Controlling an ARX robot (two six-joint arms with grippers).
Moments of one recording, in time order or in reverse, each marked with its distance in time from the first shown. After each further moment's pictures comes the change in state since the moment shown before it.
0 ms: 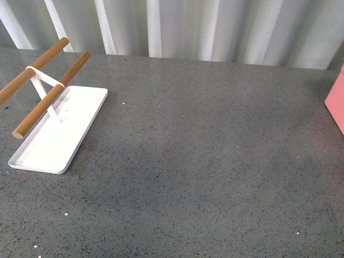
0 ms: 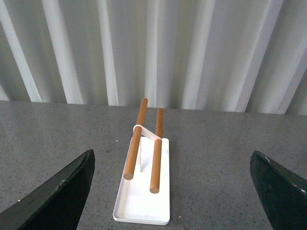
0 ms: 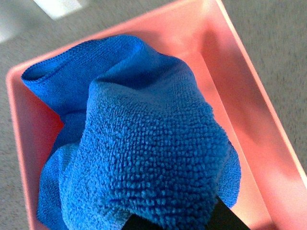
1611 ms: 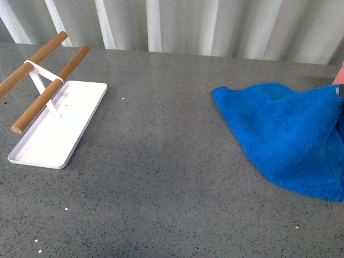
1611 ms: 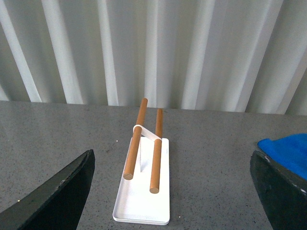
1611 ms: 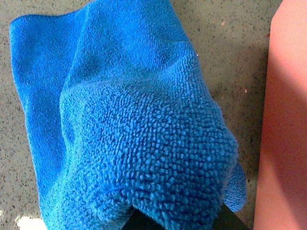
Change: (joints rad) left arm 0.000 0.000 0.000 0.000 0.000 0.000; right arm 0.455 0.005 -0.296 0.248 0.001 -0.042
